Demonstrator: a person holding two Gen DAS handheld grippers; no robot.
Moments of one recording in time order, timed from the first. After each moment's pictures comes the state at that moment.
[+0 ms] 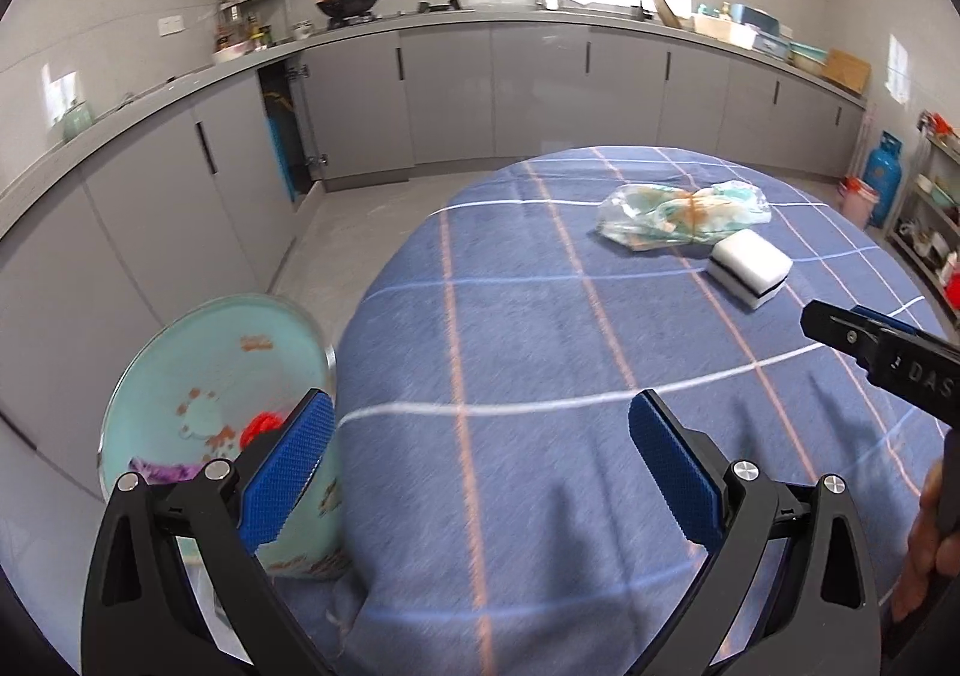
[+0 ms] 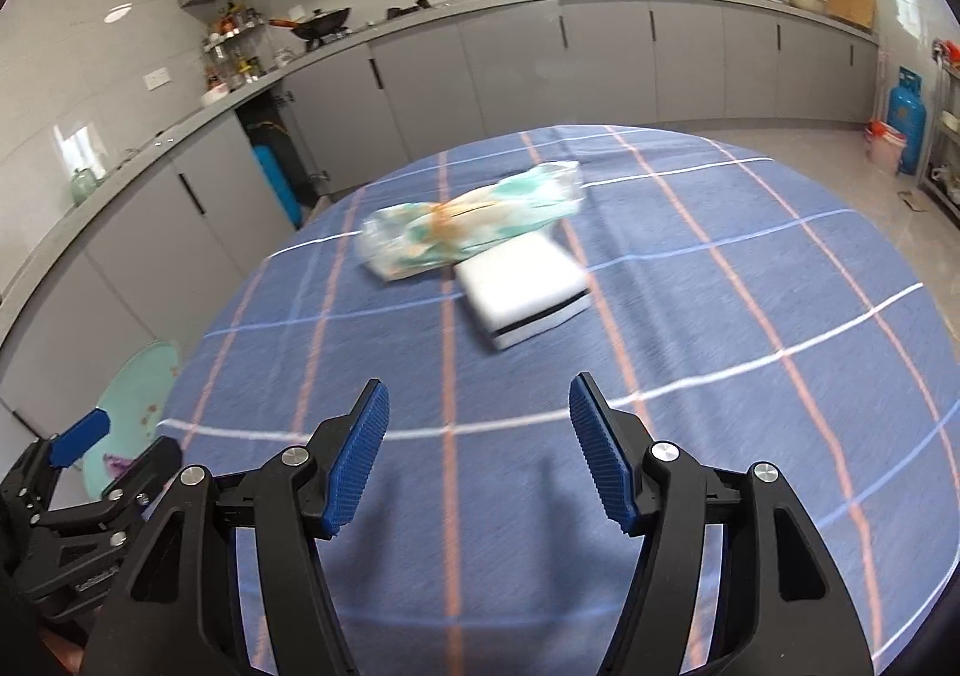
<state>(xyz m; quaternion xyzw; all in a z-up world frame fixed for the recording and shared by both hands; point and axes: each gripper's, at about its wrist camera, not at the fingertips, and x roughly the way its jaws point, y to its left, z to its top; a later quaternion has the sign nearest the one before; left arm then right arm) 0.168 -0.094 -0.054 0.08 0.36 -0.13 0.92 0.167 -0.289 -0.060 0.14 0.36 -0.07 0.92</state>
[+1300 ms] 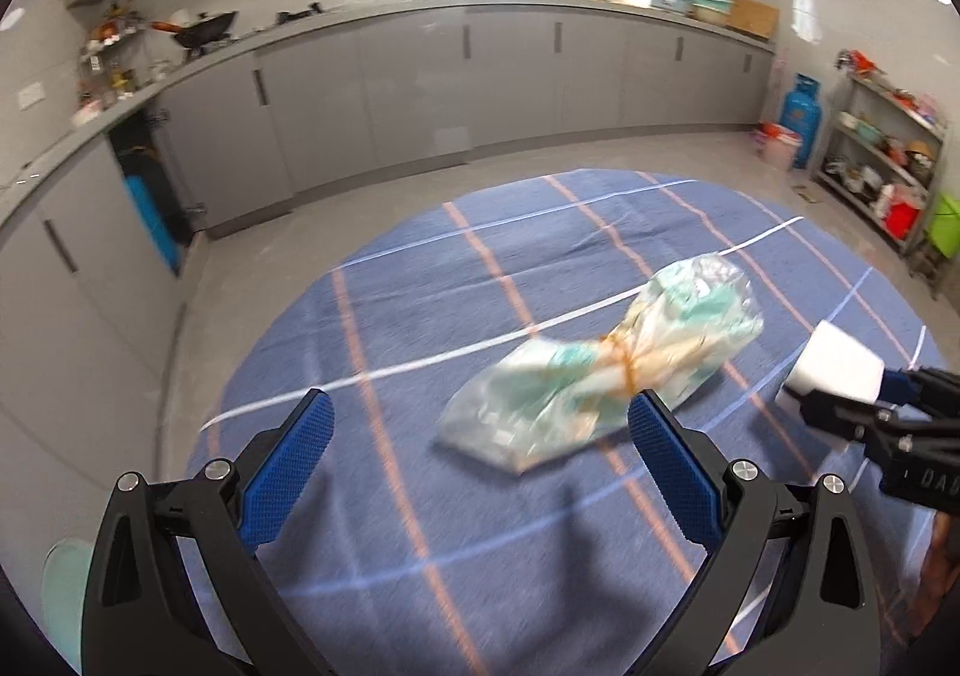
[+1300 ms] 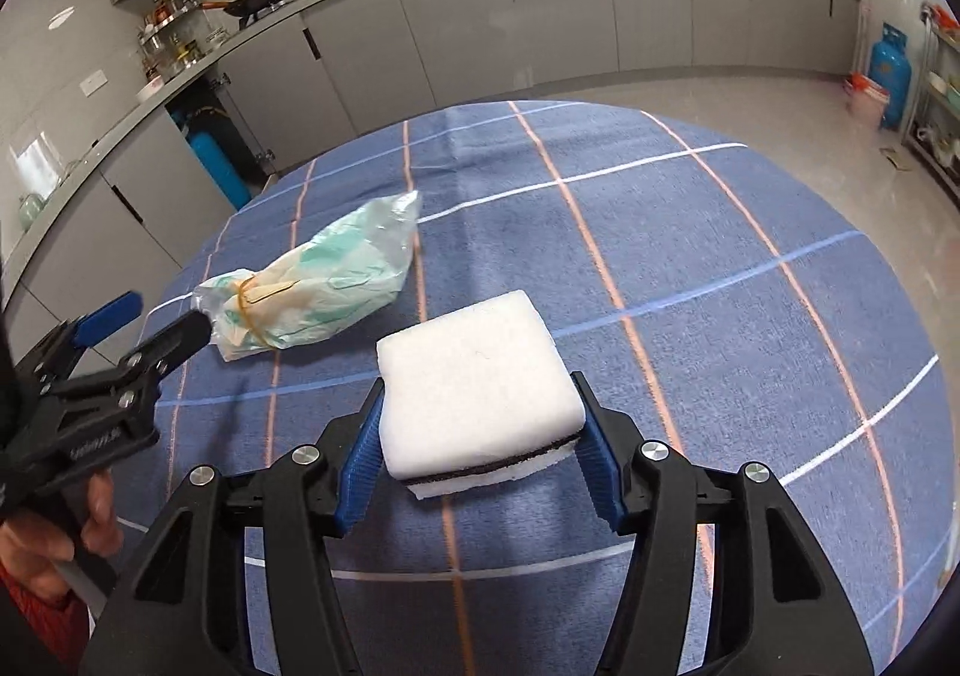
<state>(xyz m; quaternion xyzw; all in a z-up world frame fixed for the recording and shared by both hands) 0.311 -0.223 -0.061 0.13 0.37 -0.27 0.88 0.230 -0.385 -0.073 0.17 0.42 -0.10 0.88</state>
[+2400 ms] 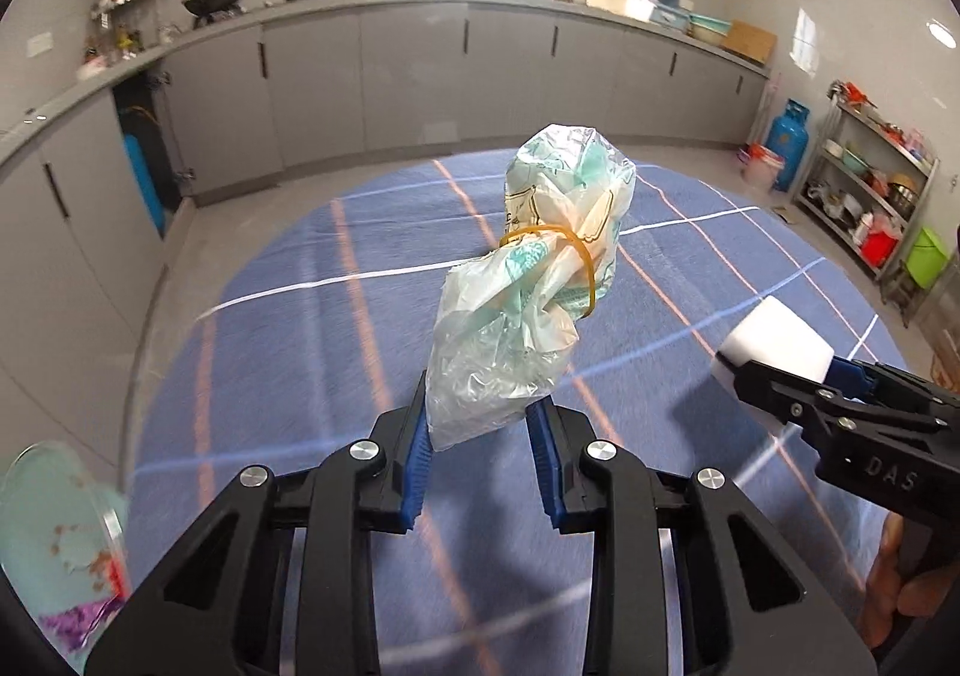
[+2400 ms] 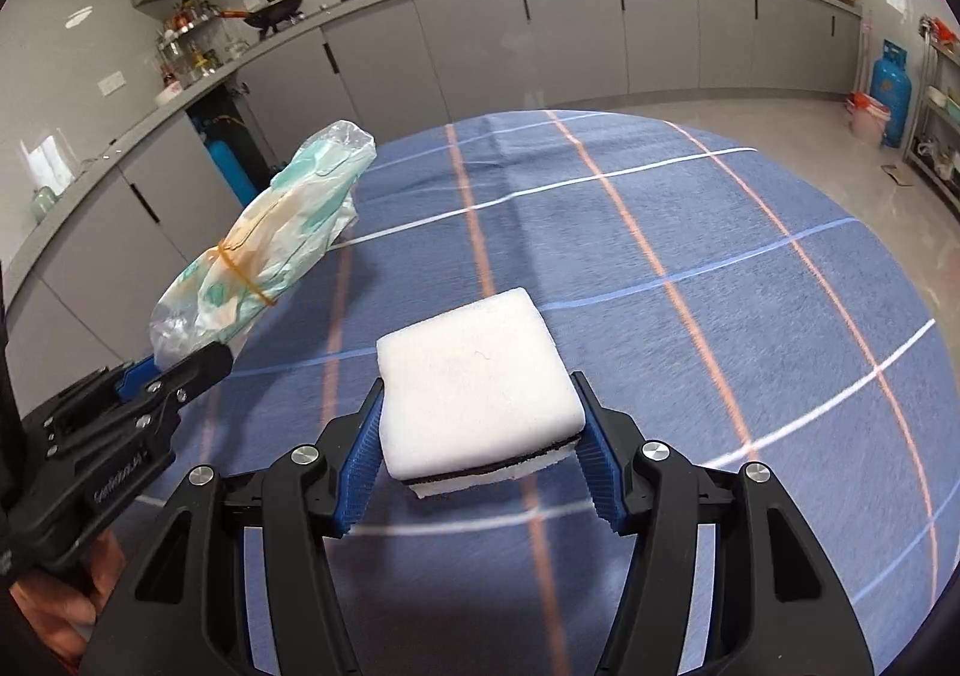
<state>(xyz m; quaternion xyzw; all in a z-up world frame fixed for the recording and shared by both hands) 0.251 -0.182 -0.064 0.08 0.38 -0.27 0.88 0.207 -0.338 -0.067 0.16 0.39 -0.09 0.90</state>
